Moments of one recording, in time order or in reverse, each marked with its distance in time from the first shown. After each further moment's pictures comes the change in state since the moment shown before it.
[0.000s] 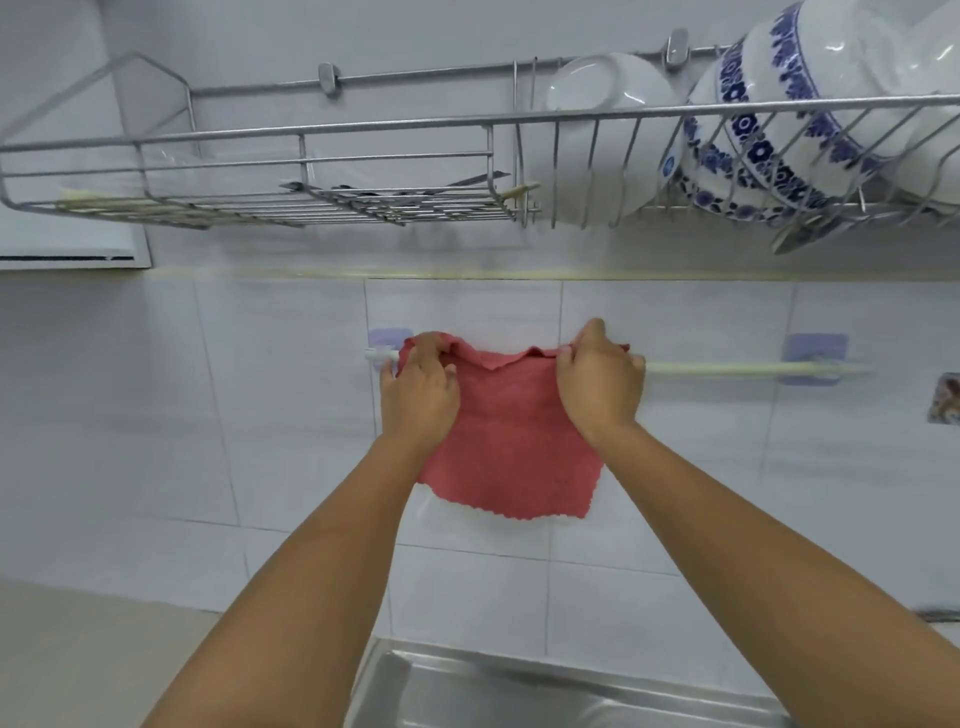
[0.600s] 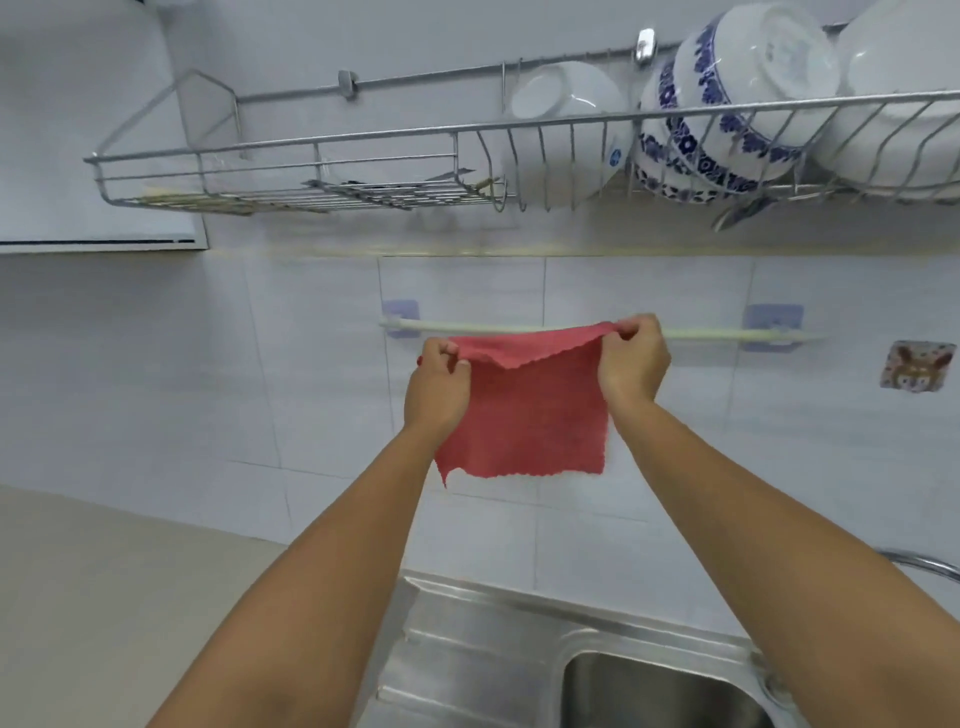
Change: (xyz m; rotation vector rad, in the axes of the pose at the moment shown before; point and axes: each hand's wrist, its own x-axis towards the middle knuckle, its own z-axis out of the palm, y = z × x) left_hand -0.072 0.066 -0.042 -0.443 -0.107 -0.383; right_hand -0.026 0.039 -0.071 0.697 0.004 0.499
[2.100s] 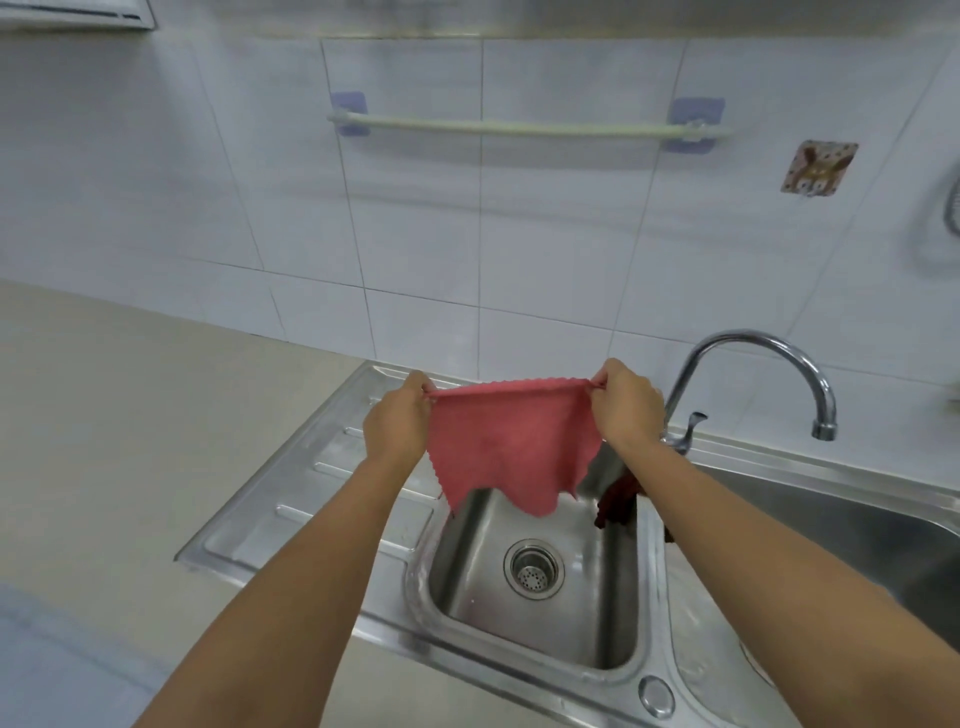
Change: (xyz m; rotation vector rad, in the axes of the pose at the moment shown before) left_hand -0.293 -0.067 0.047 0.608 -0.130 -0.143; right_hand -0.118 0.191 -0.220 -0.821 -0.522 -0.161
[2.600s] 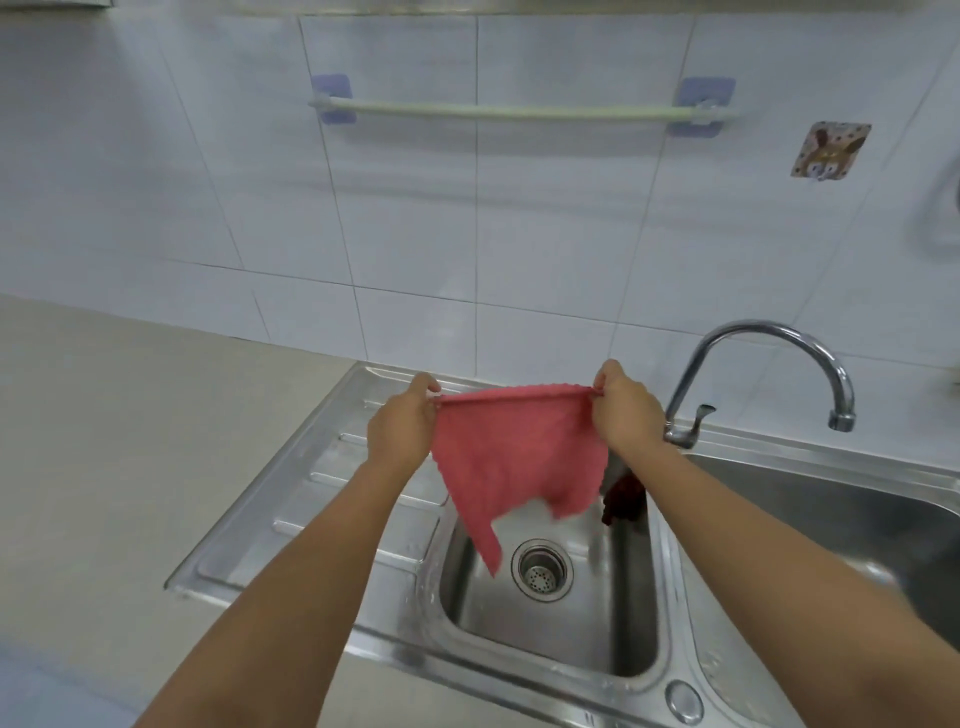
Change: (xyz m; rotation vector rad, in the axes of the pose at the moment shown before) left_hand 0.019 -0.016 0.011 -0.046 -0.117 0.080; right_hand 0.000 0.000 0.022 -0.084 -0.103 0.008
